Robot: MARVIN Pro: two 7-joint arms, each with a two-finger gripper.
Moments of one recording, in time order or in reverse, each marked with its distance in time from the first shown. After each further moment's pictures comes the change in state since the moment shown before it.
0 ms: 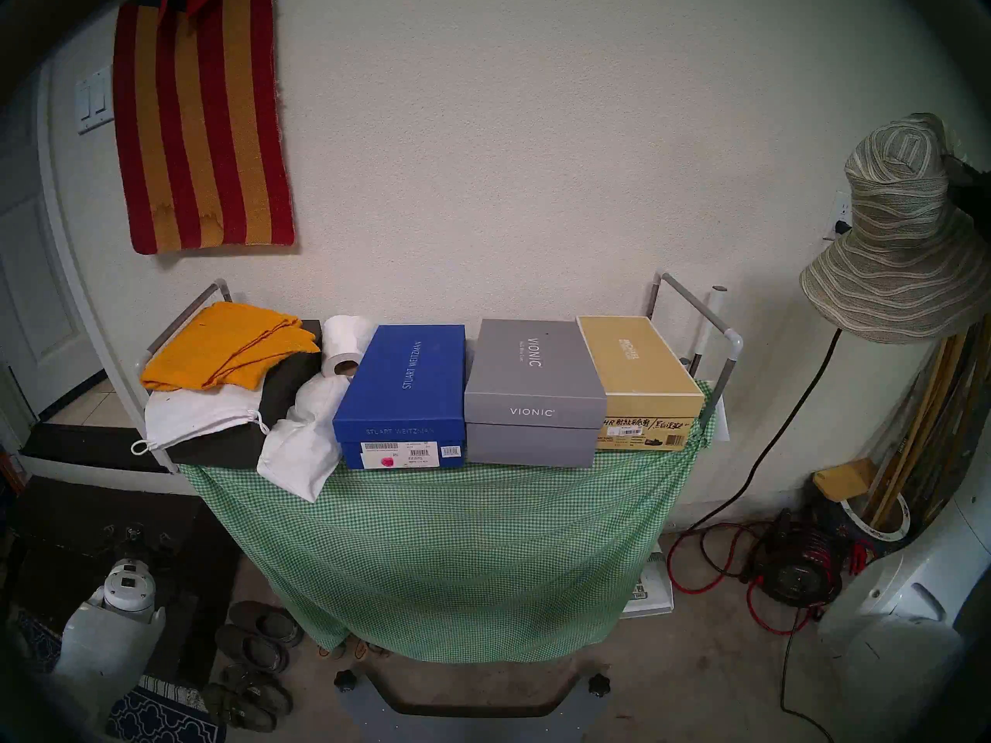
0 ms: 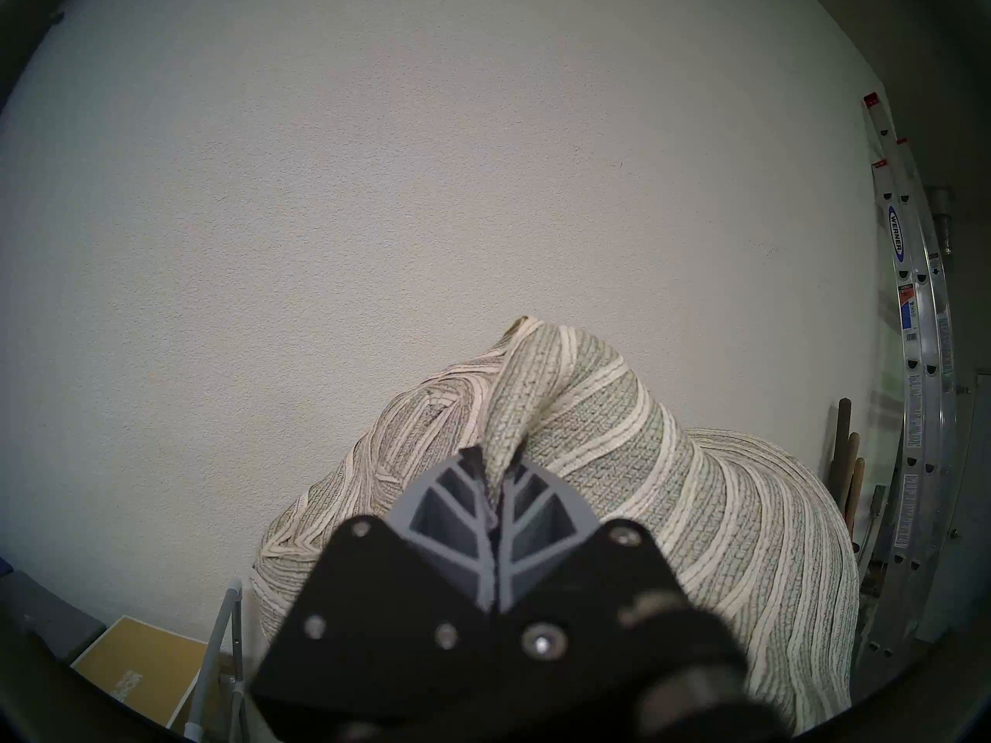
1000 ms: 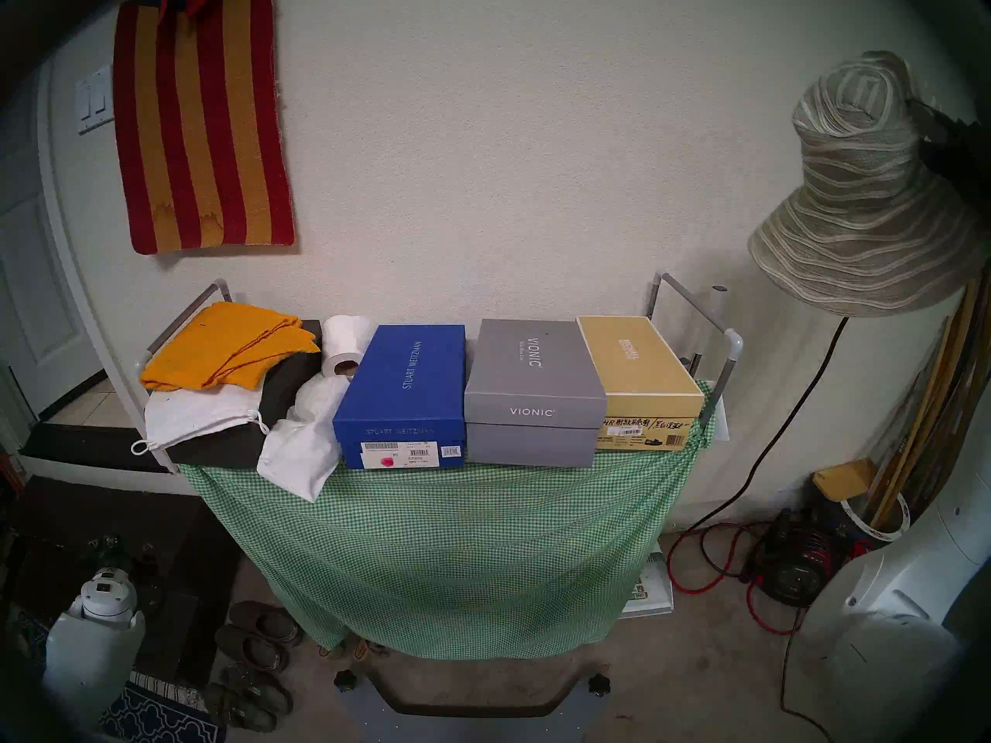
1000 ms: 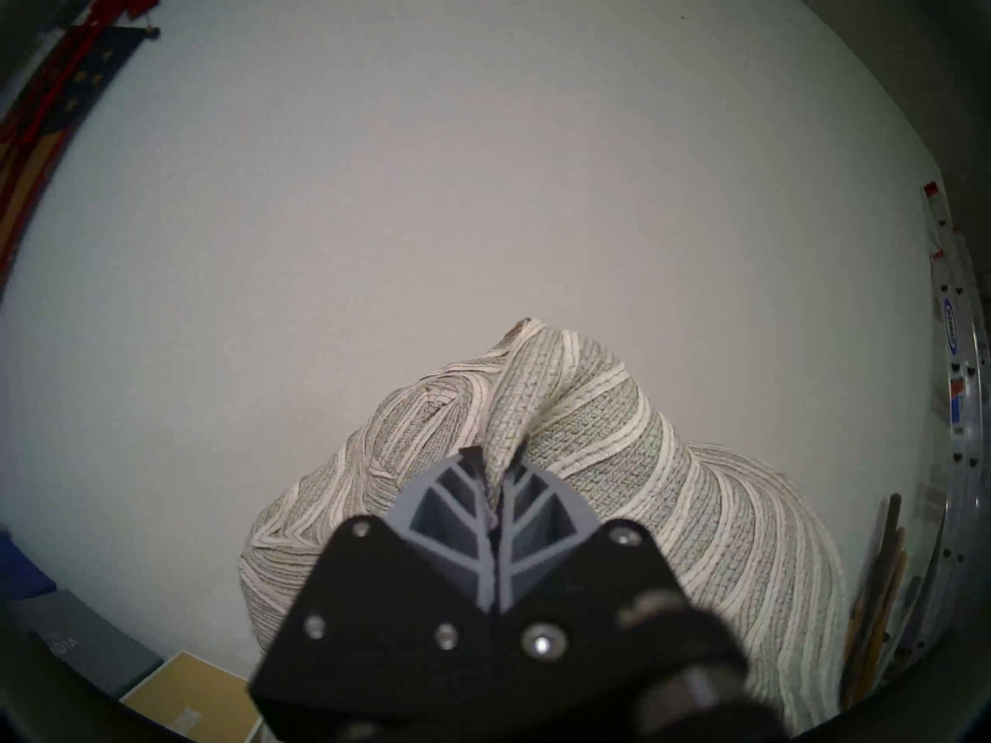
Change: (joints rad) left arm 0.112 0.010 -0.092 -0.097 -0.096 0.065 -0.060; right arm 0.021 -0.072 -0.098 -0.231 0.081 0.000 0.006
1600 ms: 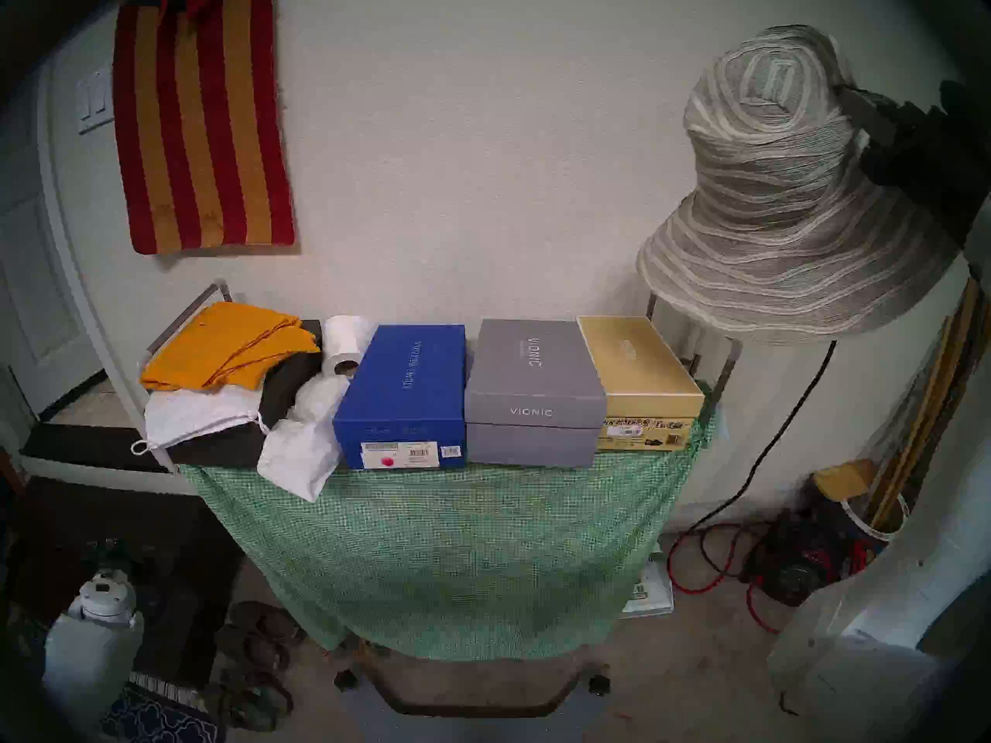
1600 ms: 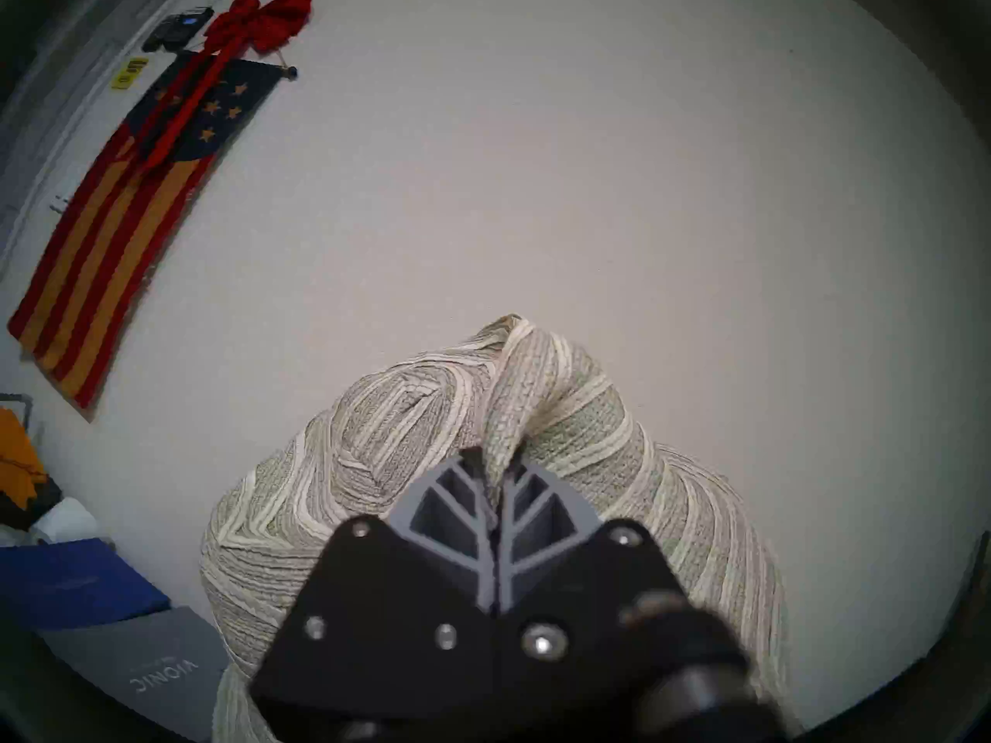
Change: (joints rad) left arm 0.008 0.001 -0.005 -0.009 -0.005 0.008 0.003; right arm -0.099 -0.095 -0.089 -0.117 0.126 0.000 0.000
